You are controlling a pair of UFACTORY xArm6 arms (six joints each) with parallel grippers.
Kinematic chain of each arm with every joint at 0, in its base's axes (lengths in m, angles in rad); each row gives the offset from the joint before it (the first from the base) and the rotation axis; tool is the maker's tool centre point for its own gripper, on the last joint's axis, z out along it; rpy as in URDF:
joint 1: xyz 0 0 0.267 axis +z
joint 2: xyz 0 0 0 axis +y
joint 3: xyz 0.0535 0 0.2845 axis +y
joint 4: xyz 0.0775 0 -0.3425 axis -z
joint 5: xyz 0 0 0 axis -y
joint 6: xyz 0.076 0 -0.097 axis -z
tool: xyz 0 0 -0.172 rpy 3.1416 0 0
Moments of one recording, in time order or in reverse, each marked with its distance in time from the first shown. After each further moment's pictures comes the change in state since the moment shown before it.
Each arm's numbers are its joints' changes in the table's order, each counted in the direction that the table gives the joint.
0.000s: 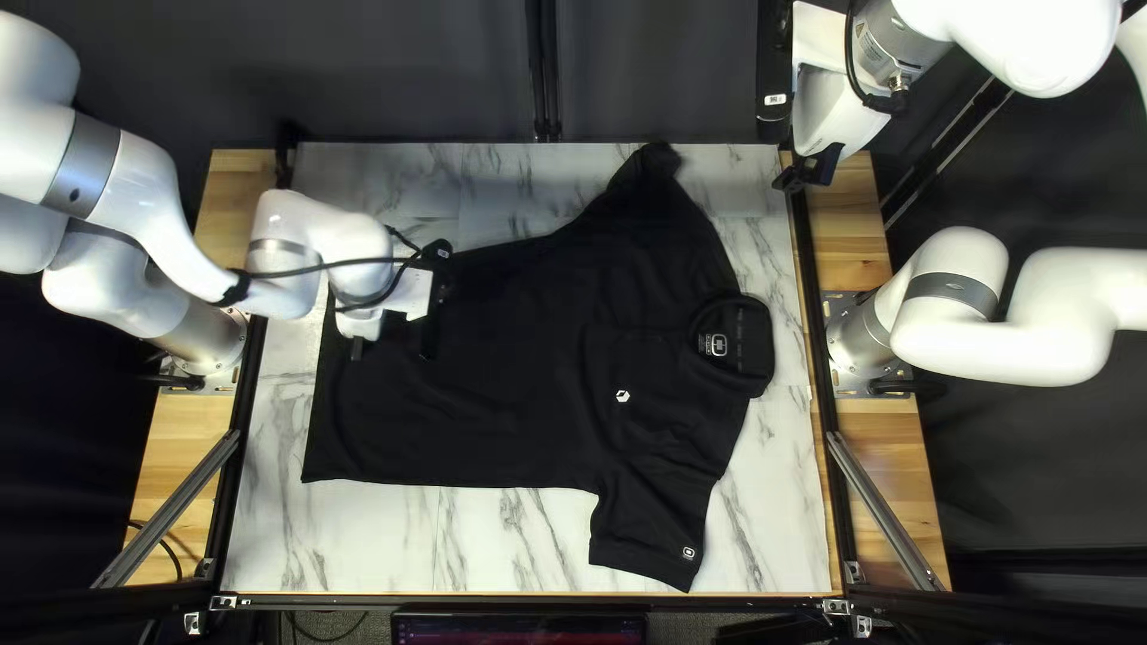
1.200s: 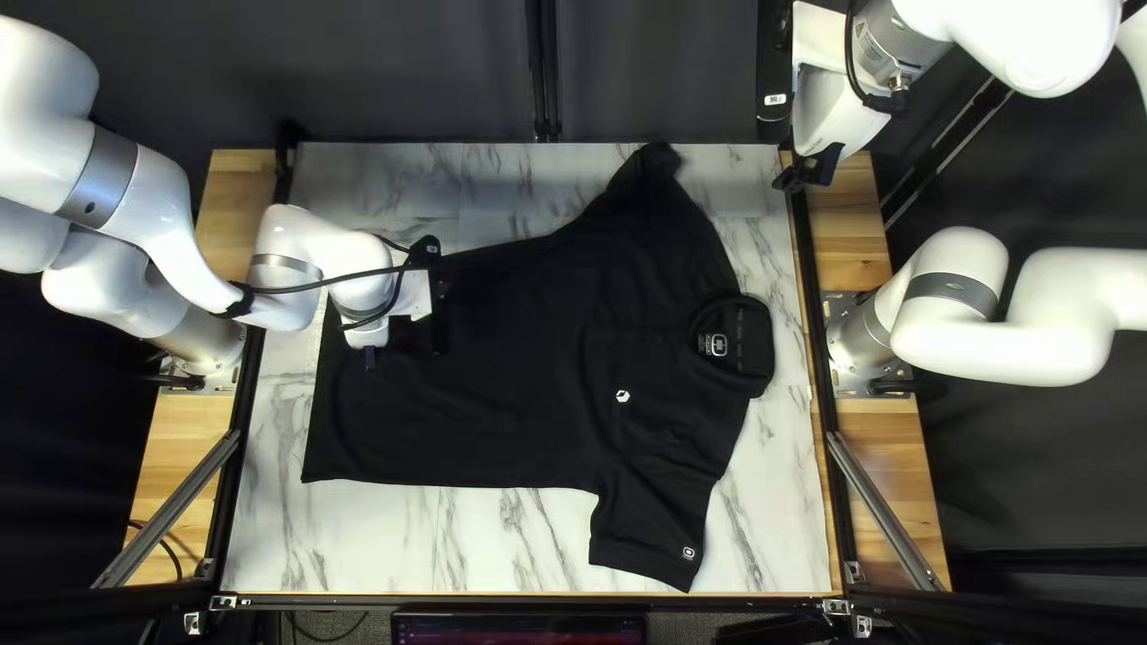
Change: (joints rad) left arm 0.027 0.060 -0.043 -0.022 0.037 -0.069; right arm 0.000 0.000 0.000 0.000 0.000 0.000
